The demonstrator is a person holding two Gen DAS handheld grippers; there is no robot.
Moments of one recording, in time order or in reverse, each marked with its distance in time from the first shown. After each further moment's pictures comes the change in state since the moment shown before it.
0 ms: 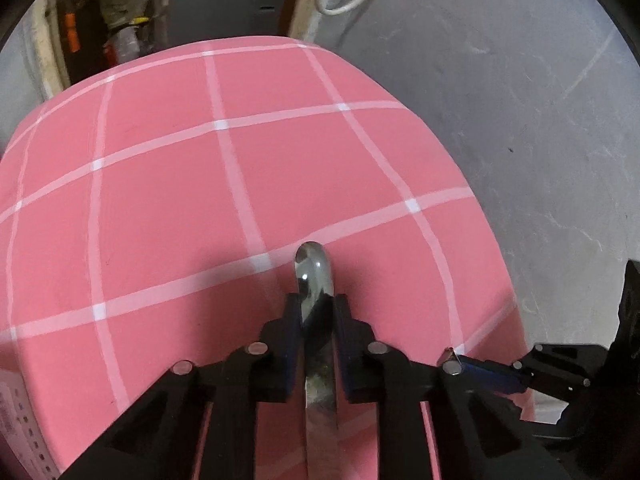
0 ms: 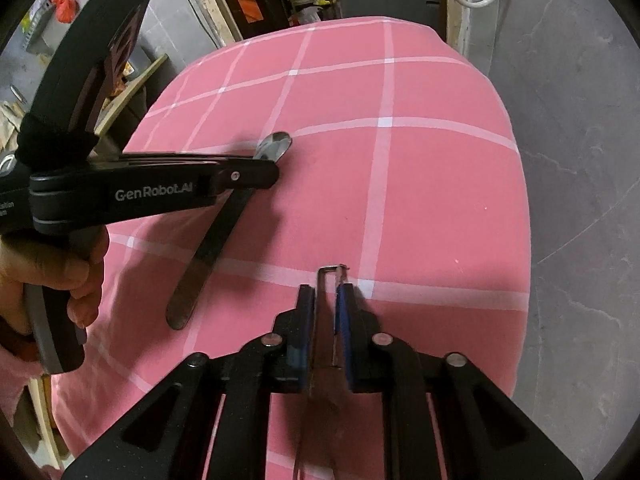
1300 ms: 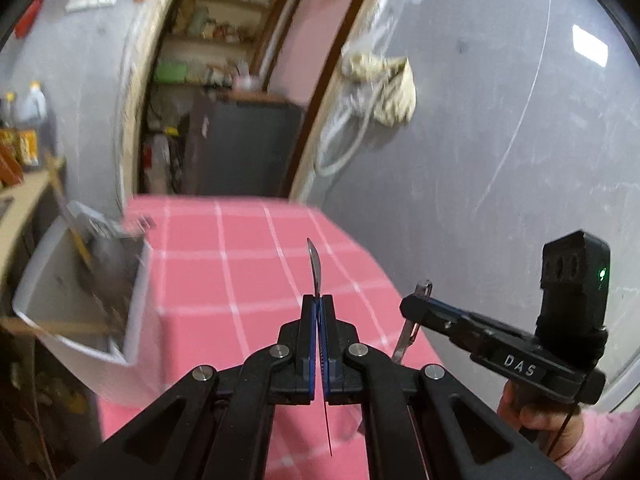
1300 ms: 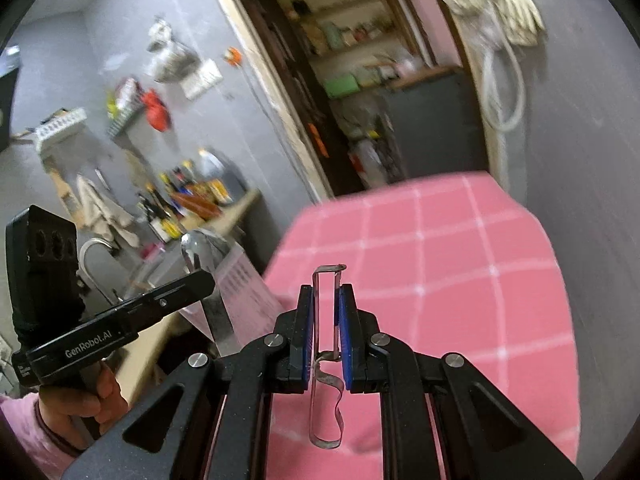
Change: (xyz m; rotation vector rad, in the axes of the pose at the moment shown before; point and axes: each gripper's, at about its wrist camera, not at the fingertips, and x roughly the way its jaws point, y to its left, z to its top) left arm -0.245 0.032 -0.119 -0.010 -0.567 -0.061; right arm -0.155 0.120 -0.002 -0.028 -0.557 0.222
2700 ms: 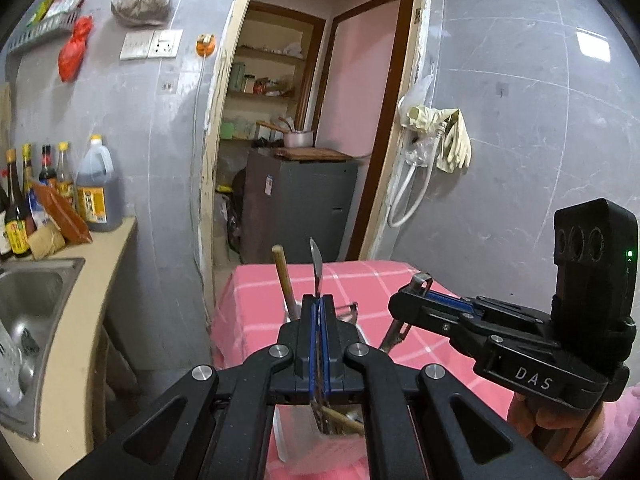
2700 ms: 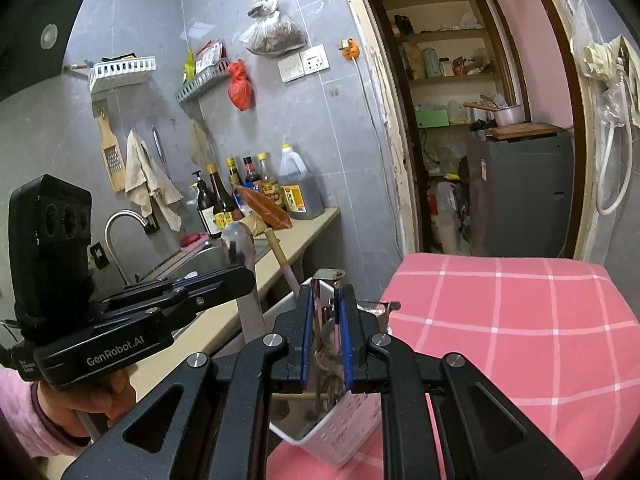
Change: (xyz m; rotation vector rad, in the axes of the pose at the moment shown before) left arm -0.043 0.132 0.028 0.075 -0.158 0.158; right arm 0.120 0.143 0.015 -0.231 -0.032 0.124
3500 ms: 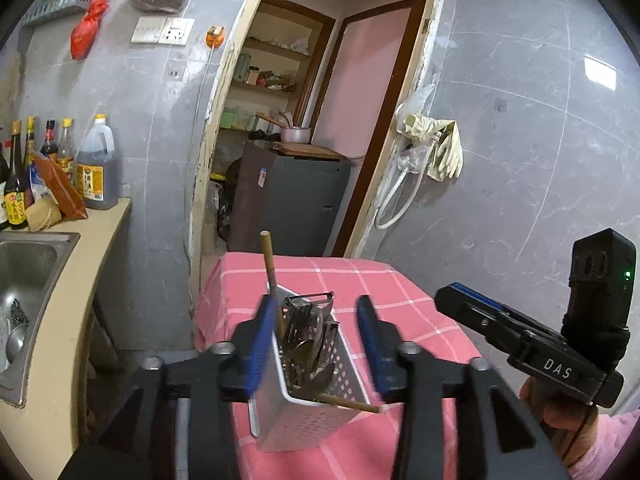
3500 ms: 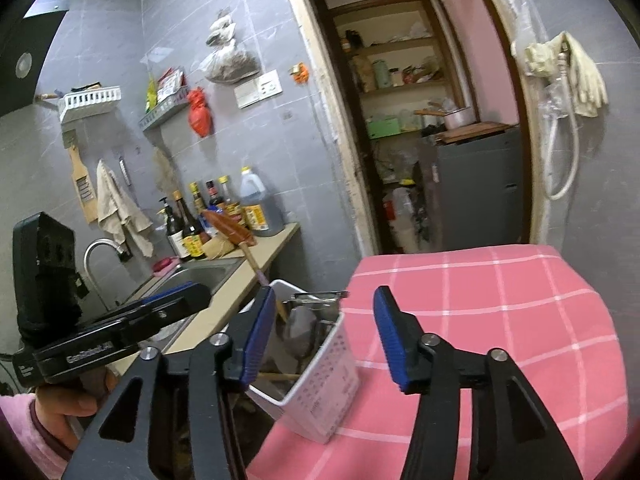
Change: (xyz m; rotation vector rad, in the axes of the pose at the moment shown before) left arm -0.028 -0.010 -0.007 -0.072 0.000 -0.036; right arm -0.068 -0.012 -0.008 0.100 -0.086 -0.162
